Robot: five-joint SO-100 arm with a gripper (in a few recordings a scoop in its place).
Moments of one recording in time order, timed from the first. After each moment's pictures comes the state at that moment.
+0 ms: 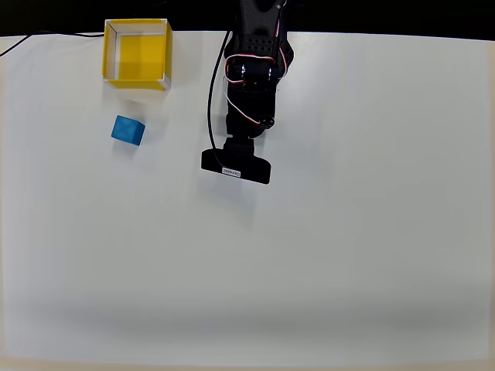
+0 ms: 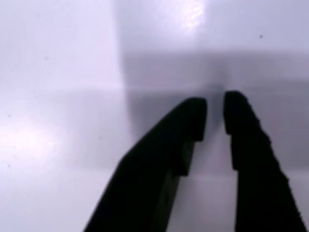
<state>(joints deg) 2.8 190.0 178.7 76.9 -92.8</state>
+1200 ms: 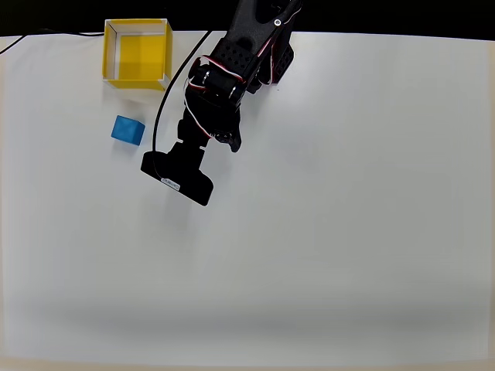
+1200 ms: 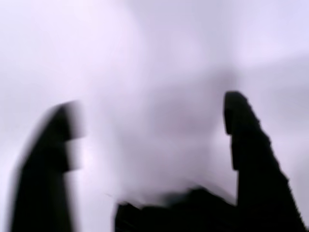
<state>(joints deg) 30.1 136.1 129.4 77.5 -107.6</state>
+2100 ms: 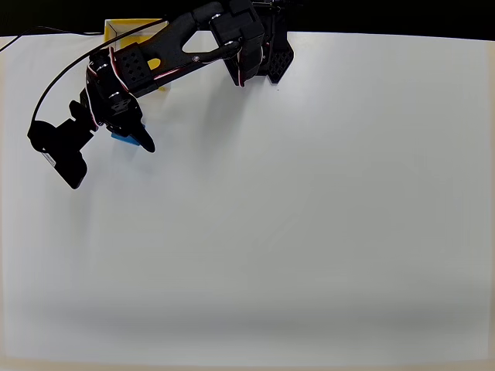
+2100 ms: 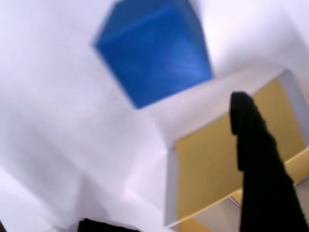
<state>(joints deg) 62.8 92.7 91.5 72.9 -123.0</state>
